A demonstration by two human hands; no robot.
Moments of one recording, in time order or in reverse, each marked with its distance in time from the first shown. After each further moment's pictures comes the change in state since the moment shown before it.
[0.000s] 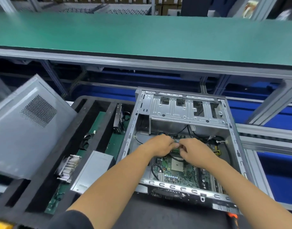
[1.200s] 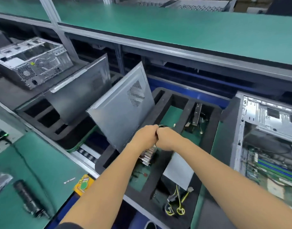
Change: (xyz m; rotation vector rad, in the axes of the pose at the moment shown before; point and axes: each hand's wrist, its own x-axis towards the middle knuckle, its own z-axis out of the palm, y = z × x) left_hand -0.252 -0.251 -0.049 -0.131 0.461 -0.479; right_hand 0.118 -0.375 0.072 -0.048 -0.300 -0.293
